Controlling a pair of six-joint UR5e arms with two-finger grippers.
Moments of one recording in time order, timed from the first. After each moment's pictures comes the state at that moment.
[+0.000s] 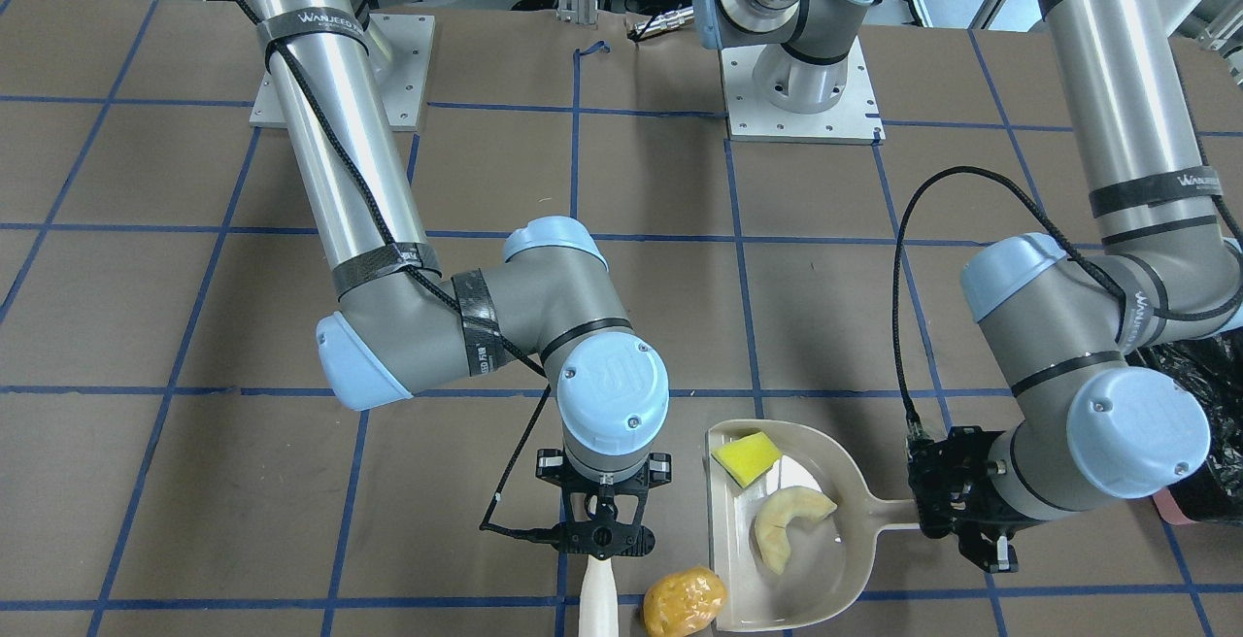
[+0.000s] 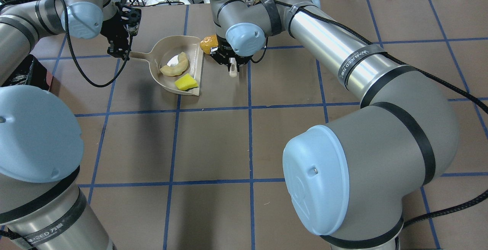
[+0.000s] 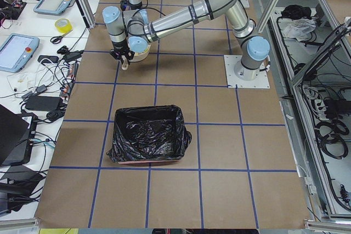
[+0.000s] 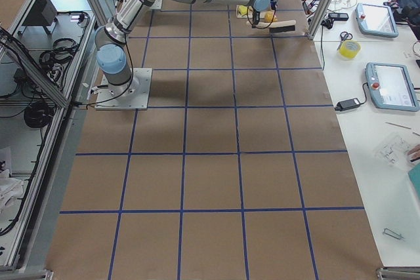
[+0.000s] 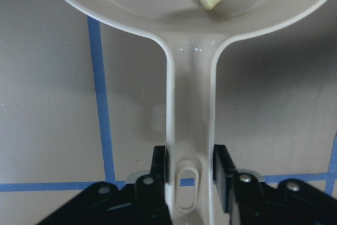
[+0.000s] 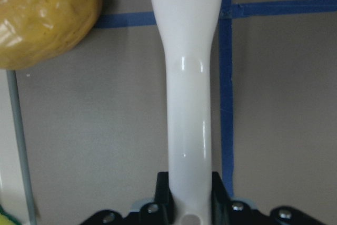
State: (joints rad) left arm -1.39 -2.21 -1.31 -1.21 1.66 1.75; right arm 1.96 -0.73 1.05 -1.87 -1.55 0.43
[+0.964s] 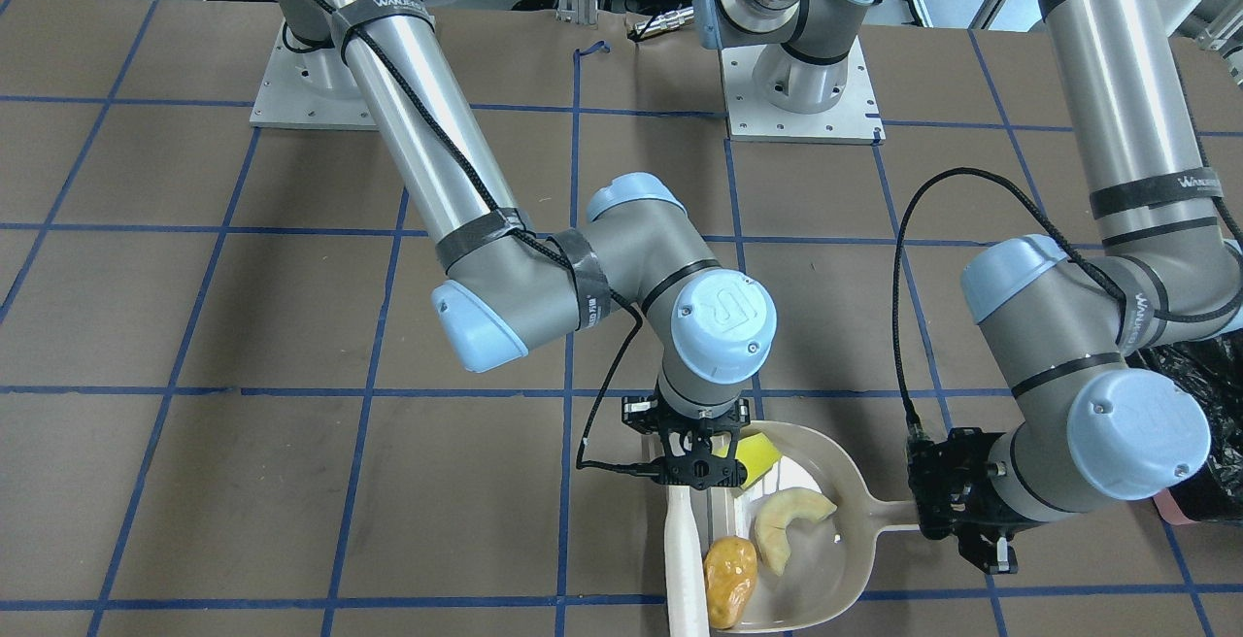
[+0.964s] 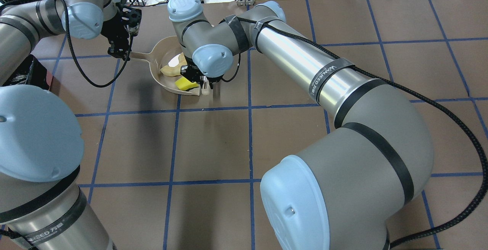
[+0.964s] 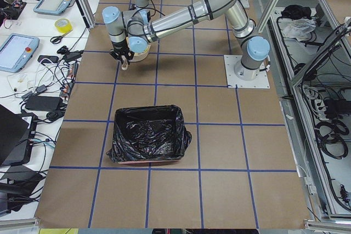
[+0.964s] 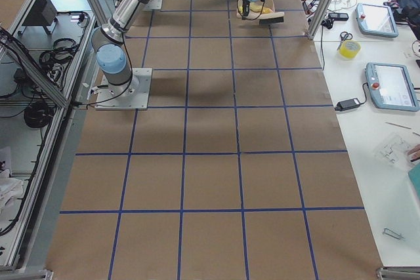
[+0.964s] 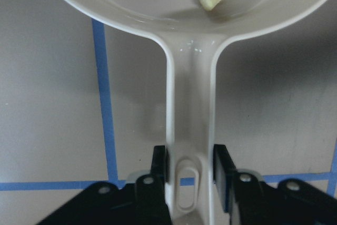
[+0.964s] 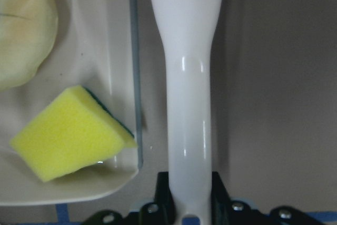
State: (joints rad) left arm -1.39 -2.21 -1.31 -1.21 1.66 1.75; right arm 2.09 -0.73 1.05 -1.86 -1.53 0.57
